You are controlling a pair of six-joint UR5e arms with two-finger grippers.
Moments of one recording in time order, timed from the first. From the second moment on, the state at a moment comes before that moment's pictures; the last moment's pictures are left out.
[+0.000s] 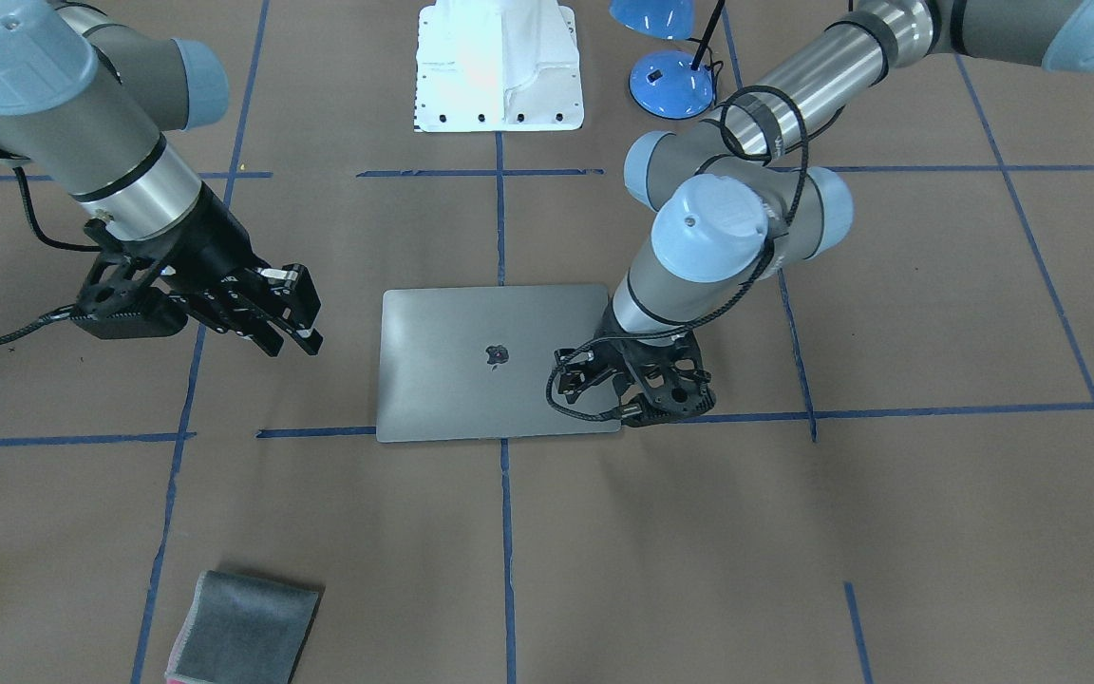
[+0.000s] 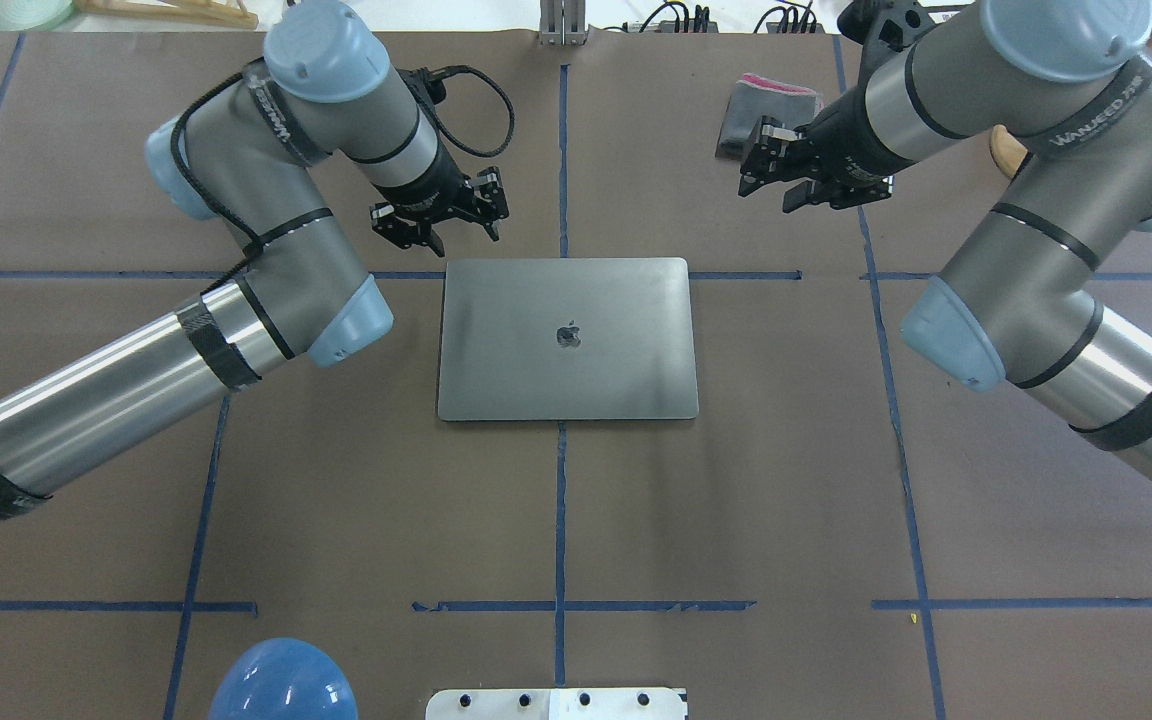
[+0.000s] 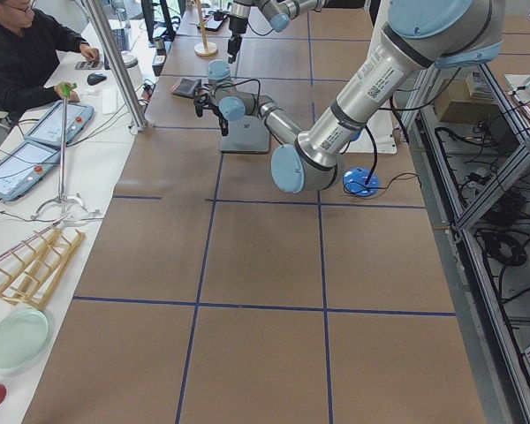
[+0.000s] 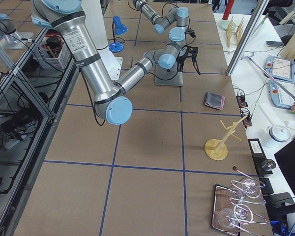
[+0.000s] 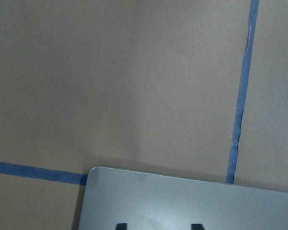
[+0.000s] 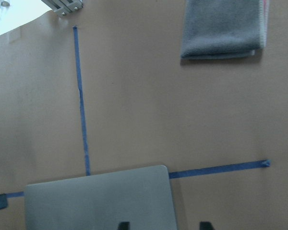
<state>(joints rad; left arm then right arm) -0.79 -2.37 -1.33 -1.91 -2.16 -1.32 0.90 -1.10 1.81 -1.30 2.12 1.25</state>
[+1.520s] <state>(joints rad) -1.38 -1.68 -1.74 -1.54 -2.32 -0.10 1.56 -1.68 1.86 -1.64 2.38 -0.20</state>
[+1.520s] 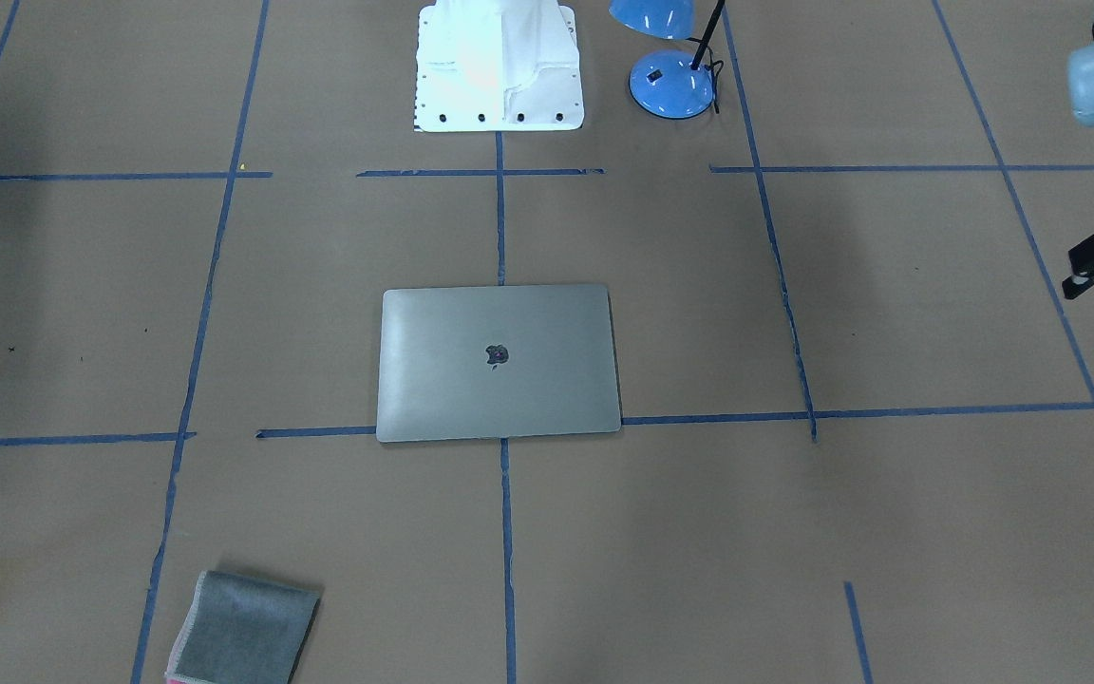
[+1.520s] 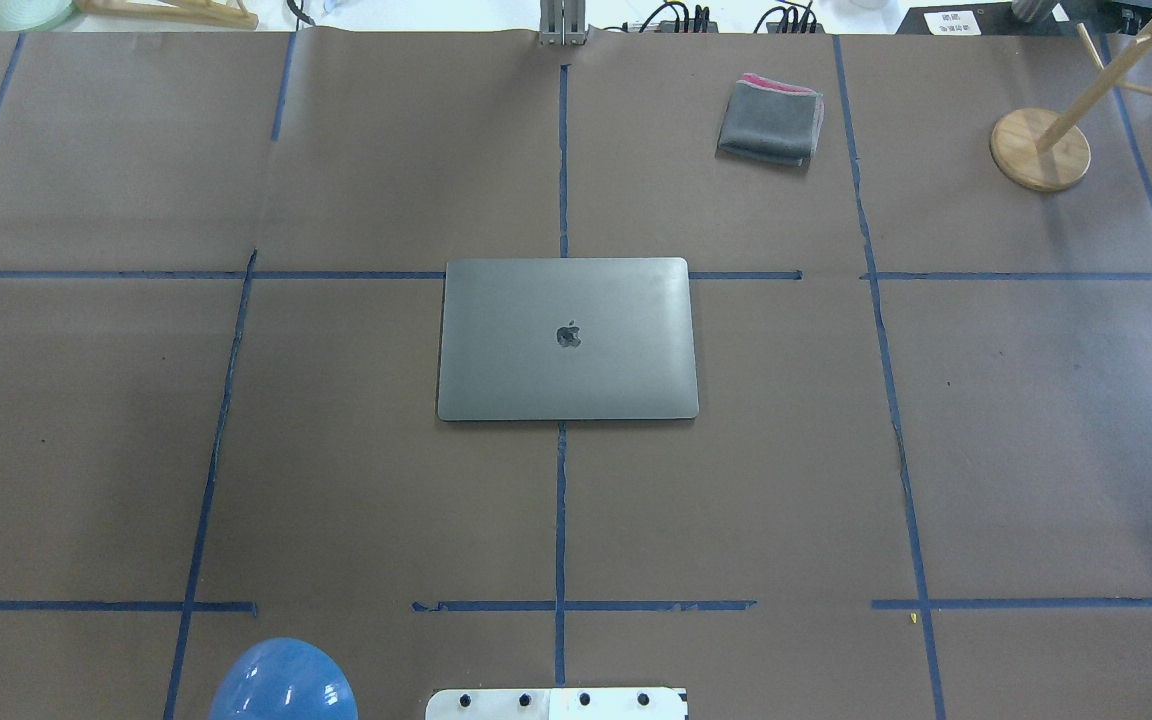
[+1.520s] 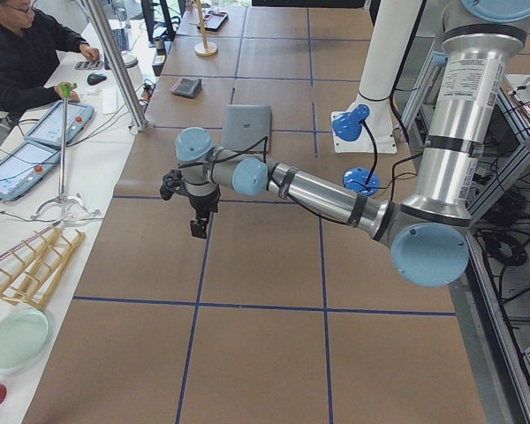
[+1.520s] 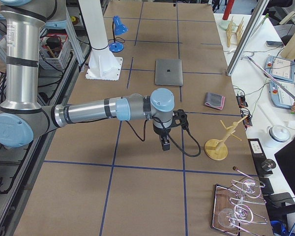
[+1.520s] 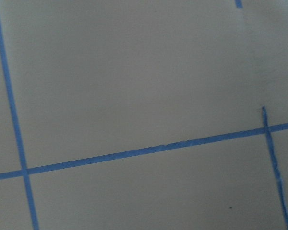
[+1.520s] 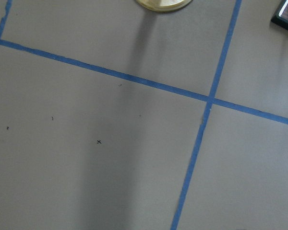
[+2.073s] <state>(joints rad) -1.46 -1.59 -1.67 -1.54 -2.36 -0.03 1.61 -1.72 1.77 -1.64 2.38 -0.25</state>
